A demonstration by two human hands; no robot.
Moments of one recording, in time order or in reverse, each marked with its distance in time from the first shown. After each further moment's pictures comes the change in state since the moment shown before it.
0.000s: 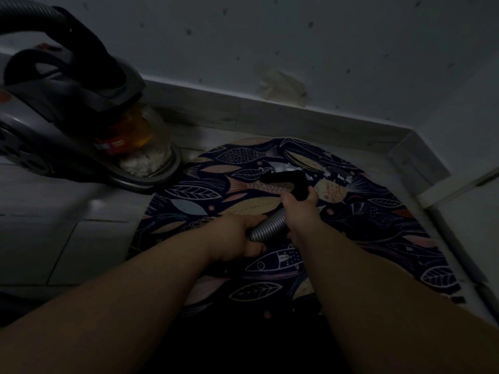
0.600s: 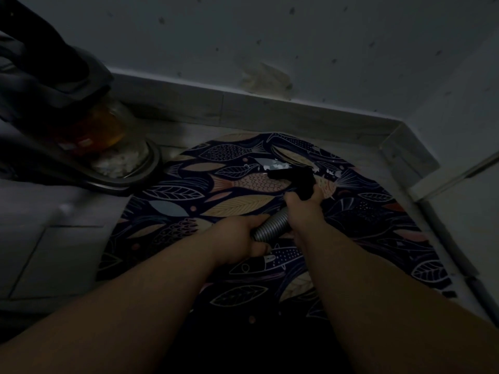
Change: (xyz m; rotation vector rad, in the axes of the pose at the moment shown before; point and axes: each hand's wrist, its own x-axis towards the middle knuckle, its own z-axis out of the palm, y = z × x) left_hand 0.042 0.025 0.027 -0.014 -0.006 -0.004; right_hand 0.033 0.007 -0.034 0.043 0.060 -0.012
